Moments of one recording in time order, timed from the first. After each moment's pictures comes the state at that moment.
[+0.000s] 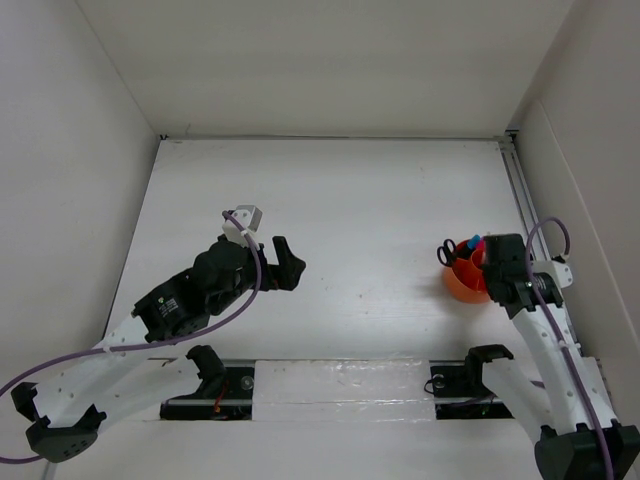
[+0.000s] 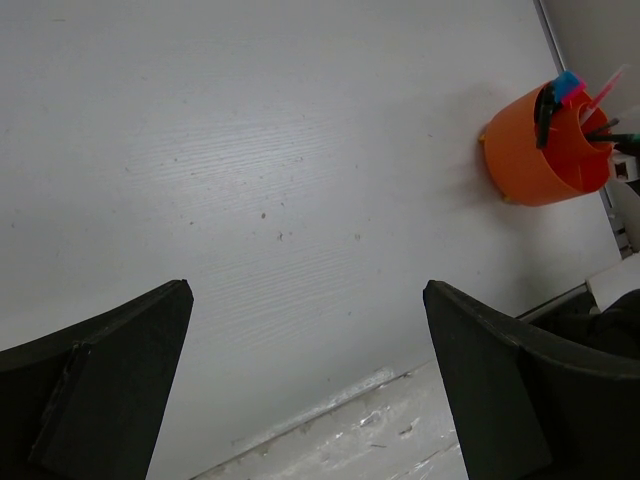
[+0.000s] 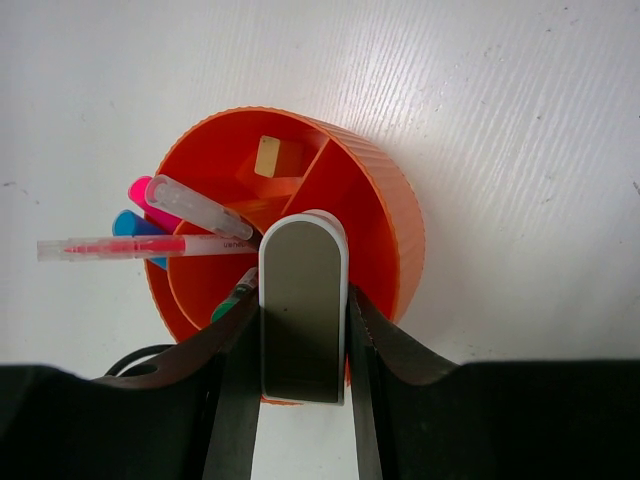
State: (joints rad) left arm -0.91 0.71 0.91 -0.66 -0.31 -0.62; right arm 0.10 0.77 0.74 -0.97 0.63 1.37
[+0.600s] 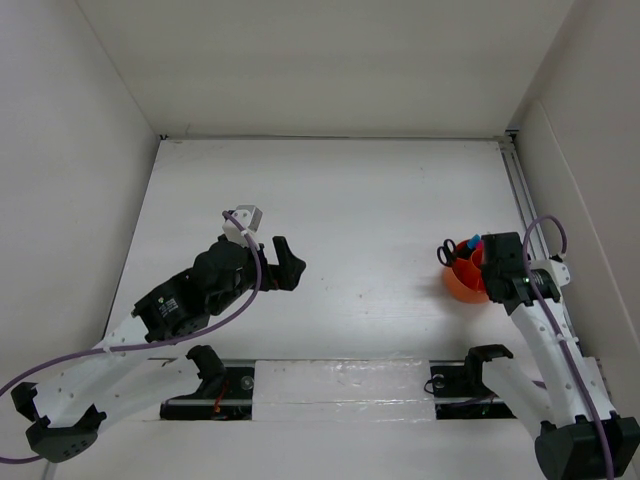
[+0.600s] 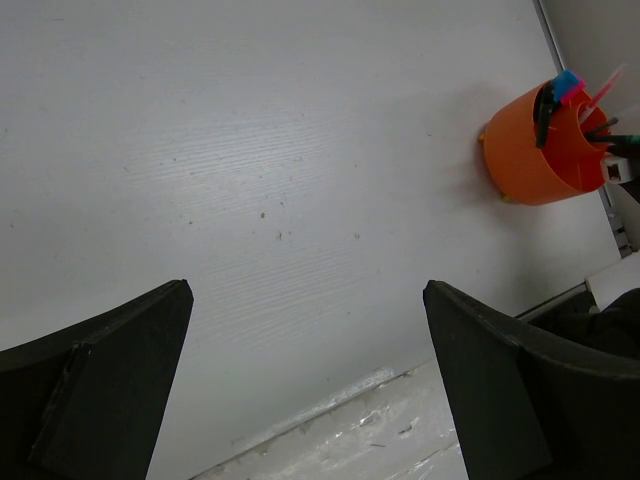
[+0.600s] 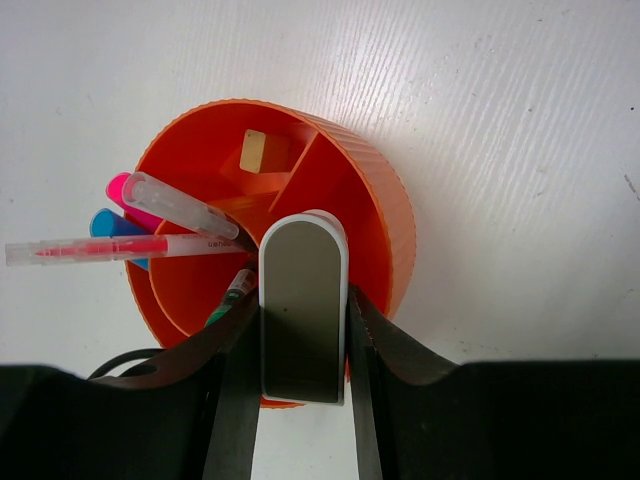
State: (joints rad) left arm -0.91 0.71 0.91 -0.66 -0.31 -0.62; right arm 0.10 0.80 0.74 -0.98 0.62 1.37
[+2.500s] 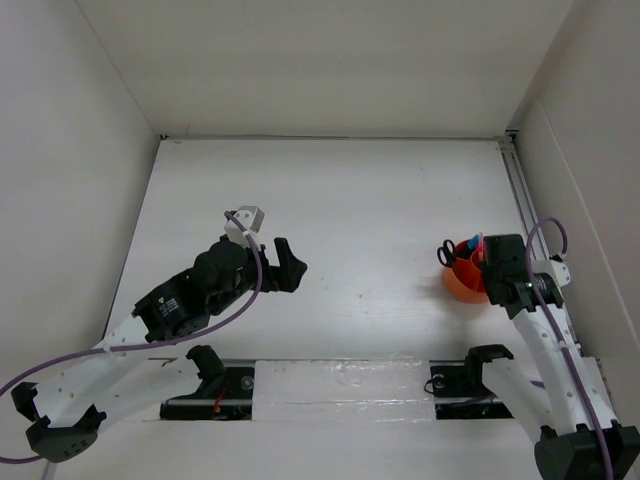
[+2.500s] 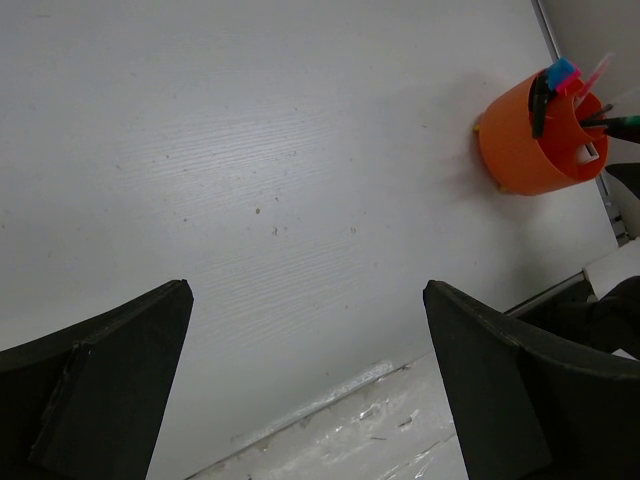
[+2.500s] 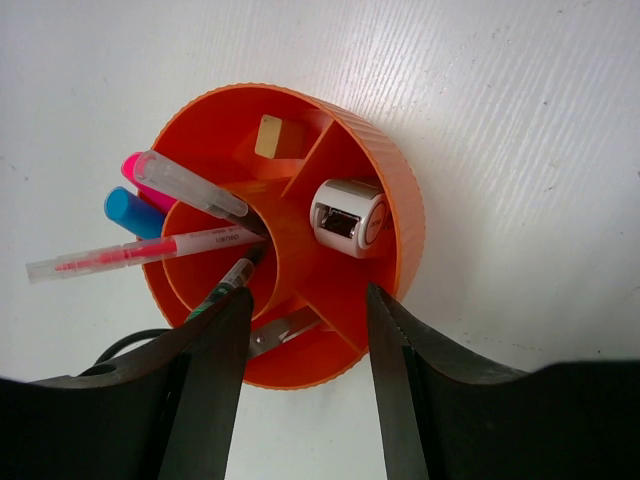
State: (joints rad) left arm -0.91 0.71 0.91 -0.66 -0.29 -0.61; right arm 0.10 0.77 0.74 -0.98 0.59 1.35
